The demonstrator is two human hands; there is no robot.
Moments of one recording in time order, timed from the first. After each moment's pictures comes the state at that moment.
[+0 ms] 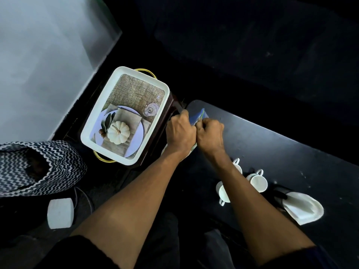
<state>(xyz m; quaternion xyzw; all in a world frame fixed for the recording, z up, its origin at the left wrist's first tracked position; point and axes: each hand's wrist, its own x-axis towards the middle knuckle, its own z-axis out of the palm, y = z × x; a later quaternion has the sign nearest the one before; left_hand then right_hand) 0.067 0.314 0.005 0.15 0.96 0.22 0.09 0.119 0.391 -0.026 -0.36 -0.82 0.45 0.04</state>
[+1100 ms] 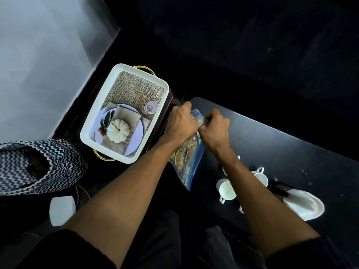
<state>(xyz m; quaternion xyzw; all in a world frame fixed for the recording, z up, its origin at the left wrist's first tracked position) 0.041 0.312 0.005 0.25 0.92 0.26 0.16 0.123 0.403 -0.013 -0.38 -0.82 0.42 0.02</state>
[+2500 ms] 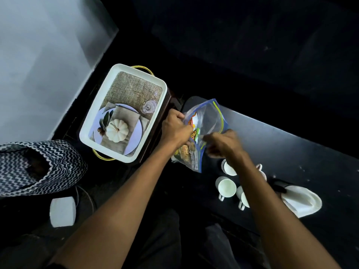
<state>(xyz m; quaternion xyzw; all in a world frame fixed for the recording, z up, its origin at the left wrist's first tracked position) 0.063 0.296 0.014 -0.03 0.83 0.43 0.34 0.164 0.421 -0.007 -0.55 -0.55 0.60 -0.16</state>
